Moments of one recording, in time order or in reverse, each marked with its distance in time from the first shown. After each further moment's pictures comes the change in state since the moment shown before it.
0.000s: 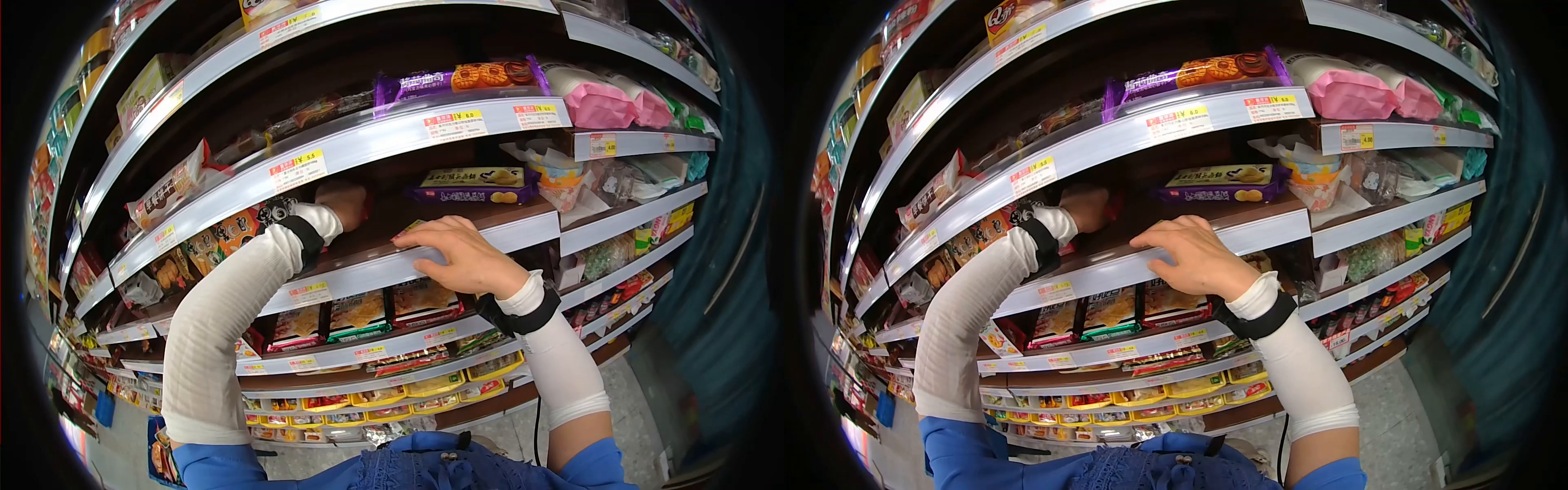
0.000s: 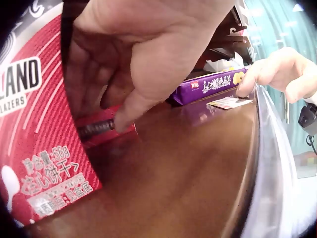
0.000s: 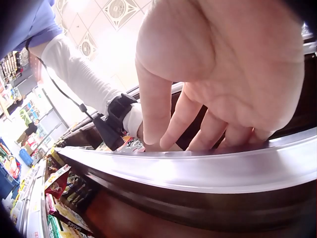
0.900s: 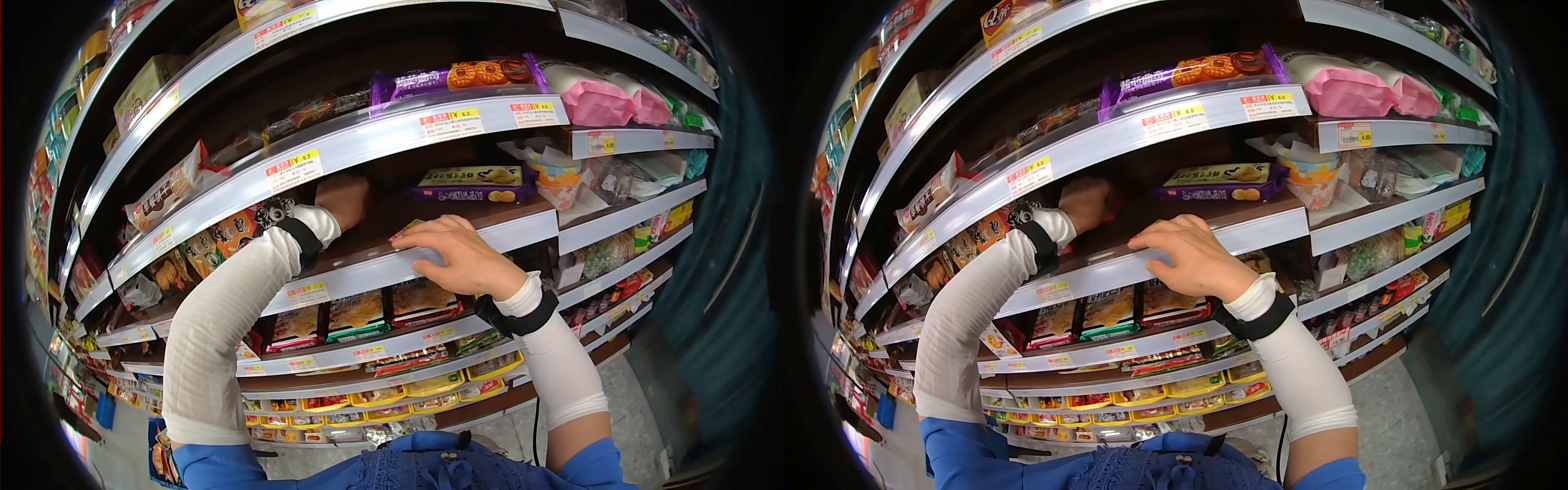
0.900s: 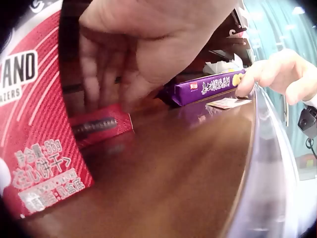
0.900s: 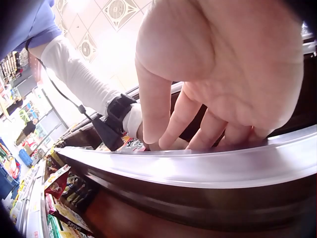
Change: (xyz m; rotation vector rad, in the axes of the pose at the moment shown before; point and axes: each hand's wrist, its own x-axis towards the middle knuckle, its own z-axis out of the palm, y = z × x) left_hand 0.004 0.000 0.014 -0.192 0.320 0.006; right_hand -0.002 0.001 0.001 0.034 0.023 -0.025
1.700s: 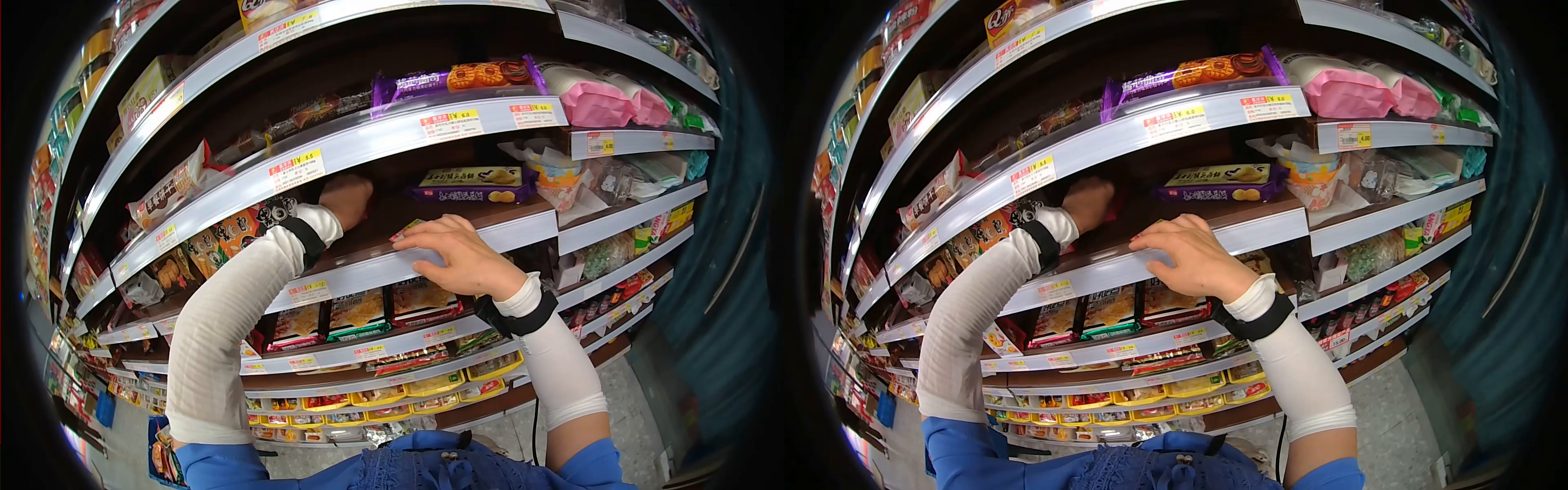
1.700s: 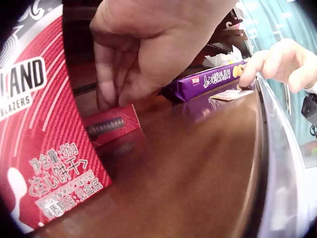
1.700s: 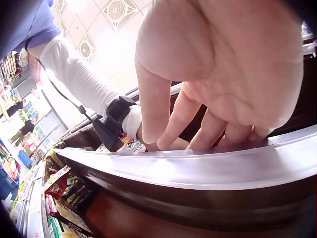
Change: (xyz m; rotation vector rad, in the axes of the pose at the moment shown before) left_hand 0.003 -0.006 0.016 0.206 0.130 0.151; right_hand -0.001 -0.004 -0.002 -0.019 -0.022 0.025
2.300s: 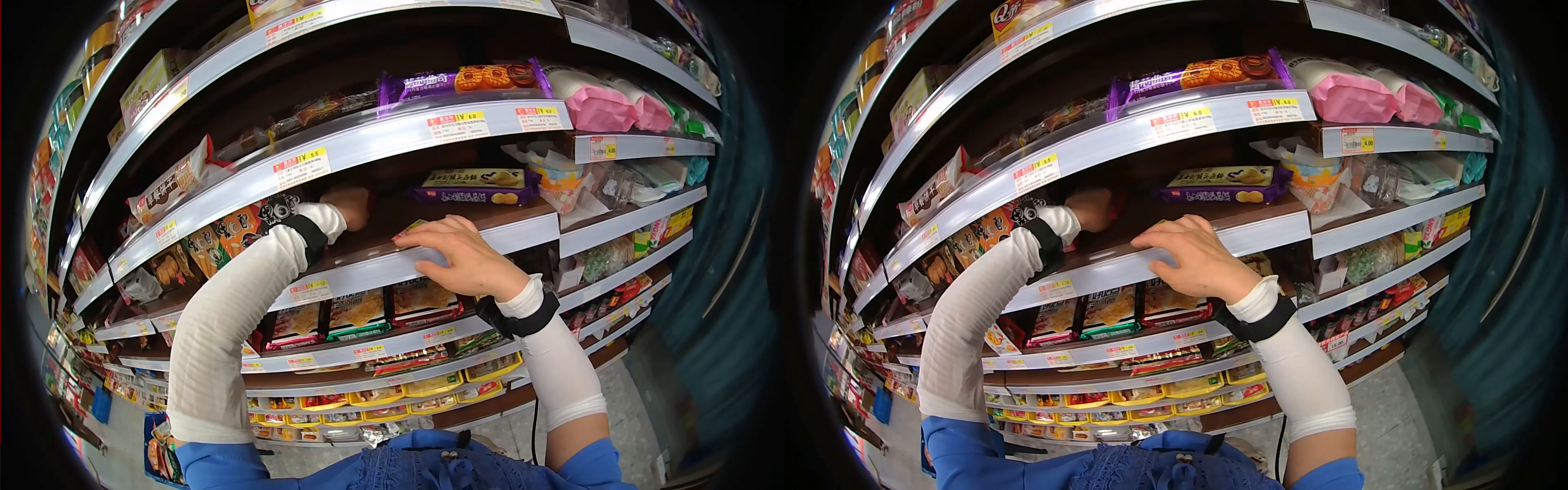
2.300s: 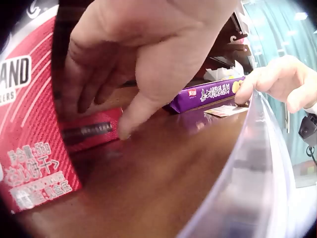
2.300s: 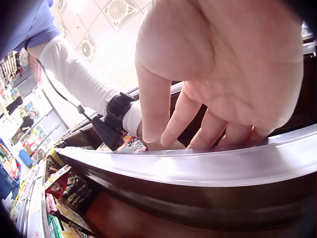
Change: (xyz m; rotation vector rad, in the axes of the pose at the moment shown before) left_hand 0.005 0.006 -0.025 -0.163 -0.442 -0.204; right_hand 0.001 0.003 0.004 -0.002 0.045 -0.015
